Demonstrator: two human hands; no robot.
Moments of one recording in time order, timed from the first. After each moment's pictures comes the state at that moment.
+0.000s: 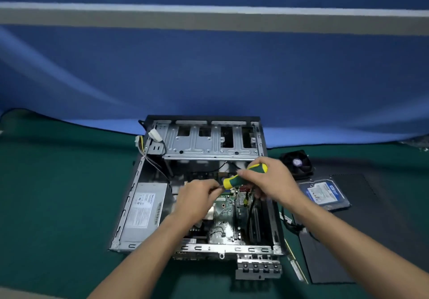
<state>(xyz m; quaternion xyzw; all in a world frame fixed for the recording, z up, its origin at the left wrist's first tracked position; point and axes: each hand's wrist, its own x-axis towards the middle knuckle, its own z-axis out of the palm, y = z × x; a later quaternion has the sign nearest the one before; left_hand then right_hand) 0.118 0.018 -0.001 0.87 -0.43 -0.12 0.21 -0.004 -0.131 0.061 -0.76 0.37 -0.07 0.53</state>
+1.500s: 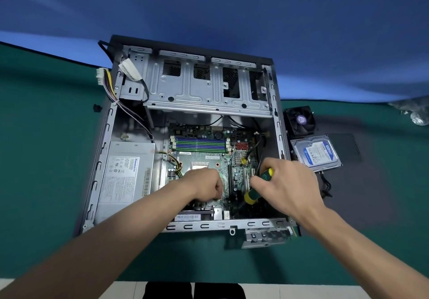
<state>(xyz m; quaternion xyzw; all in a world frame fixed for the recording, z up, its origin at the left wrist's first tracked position) 0.127 0.008 -0.081 0.71 -0.50 -0.49 0.07 -0.017 -0.089 0.022 -0.91 0.39 0.10 0.12</state>
